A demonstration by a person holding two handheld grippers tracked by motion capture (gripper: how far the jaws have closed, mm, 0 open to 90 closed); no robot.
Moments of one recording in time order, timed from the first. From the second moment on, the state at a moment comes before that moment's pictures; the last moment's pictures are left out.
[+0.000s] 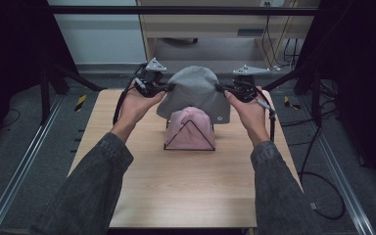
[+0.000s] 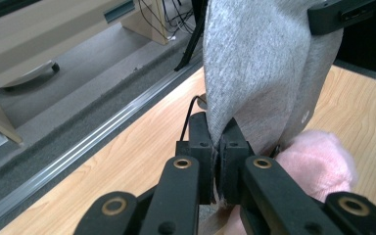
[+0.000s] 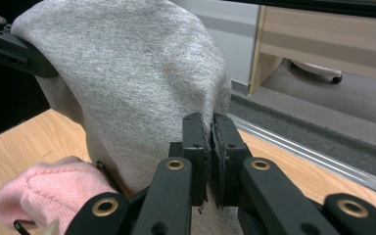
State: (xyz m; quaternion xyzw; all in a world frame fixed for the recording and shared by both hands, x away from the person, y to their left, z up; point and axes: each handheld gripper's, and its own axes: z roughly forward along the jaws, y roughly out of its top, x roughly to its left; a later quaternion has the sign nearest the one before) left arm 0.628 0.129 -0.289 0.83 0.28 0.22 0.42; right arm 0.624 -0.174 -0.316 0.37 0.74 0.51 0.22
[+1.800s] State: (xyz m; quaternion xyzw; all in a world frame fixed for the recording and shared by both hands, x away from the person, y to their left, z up) left arm 0.620 0.138 -0.373 0.84 0.33 0.19 0.38; right arm 0.620 -0.154 -0.387 0.41 0.78 0.44 0.17
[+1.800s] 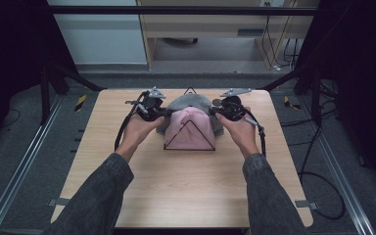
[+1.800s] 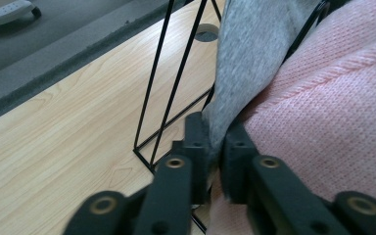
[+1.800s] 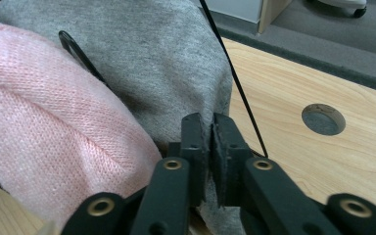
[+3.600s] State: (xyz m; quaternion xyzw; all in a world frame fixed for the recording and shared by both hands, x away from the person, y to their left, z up) left arm 0.494 0.228 -0.449 0.89 0.32 0.13 0.31; right arm 0.479 -0.209 -0.463 0.44 0.81 0.36 0.17
